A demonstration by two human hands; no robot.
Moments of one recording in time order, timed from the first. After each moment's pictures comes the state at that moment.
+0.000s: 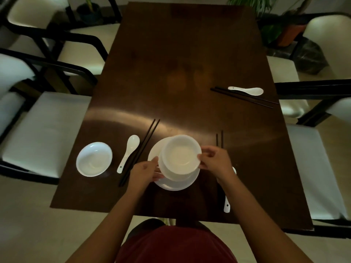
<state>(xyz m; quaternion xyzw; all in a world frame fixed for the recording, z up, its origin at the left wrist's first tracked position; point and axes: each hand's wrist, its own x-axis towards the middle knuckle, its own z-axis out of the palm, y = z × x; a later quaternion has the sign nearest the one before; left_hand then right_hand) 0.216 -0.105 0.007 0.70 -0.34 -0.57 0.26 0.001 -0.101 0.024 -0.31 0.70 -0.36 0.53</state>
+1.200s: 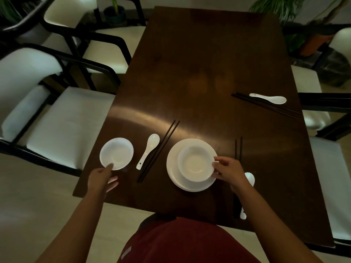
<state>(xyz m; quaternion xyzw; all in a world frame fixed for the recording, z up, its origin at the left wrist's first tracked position) 0.374 -0.098 0.002 0.80 -0.12 -0.48 0.34 0.012 -0.099 0.000 -0.28 0.71 -0.31 0.56</state>
